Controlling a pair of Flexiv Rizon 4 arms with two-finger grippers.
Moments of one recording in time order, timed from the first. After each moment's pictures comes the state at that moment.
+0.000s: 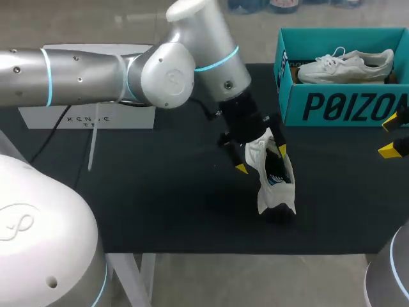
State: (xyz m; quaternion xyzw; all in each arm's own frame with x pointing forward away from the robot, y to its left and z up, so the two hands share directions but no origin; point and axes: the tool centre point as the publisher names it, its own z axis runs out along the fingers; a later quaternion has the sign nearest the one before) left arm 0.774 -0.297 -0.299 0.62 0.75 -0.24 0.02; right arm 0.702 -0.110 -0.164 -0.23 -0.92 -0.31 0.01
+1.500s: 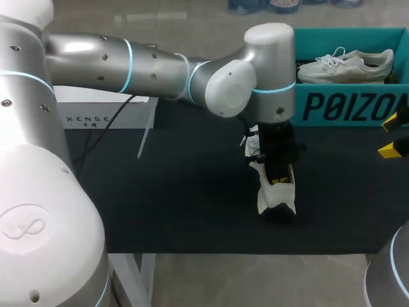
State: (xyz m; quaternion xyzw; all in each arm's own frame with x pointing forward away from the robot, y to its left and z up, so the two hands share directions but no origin) left arm 0.782 -0.342 -0.401 0.62 0.77 -0.16 -0.08; right arm 0.702 -0.110 -0.164 -0.23 -0.92 -0.31 0.01
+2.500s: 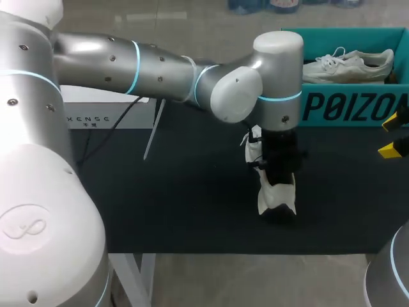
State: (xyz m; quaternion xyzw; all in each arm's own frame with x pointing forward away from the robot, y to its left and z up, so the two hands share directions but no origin) left arm 0.771 -0.343 -0.416 0.62 0.76 -0.14 -0.10; right arm 0.702 -0.110 -0.164 -0.23 -0.92 -0.31 0.01
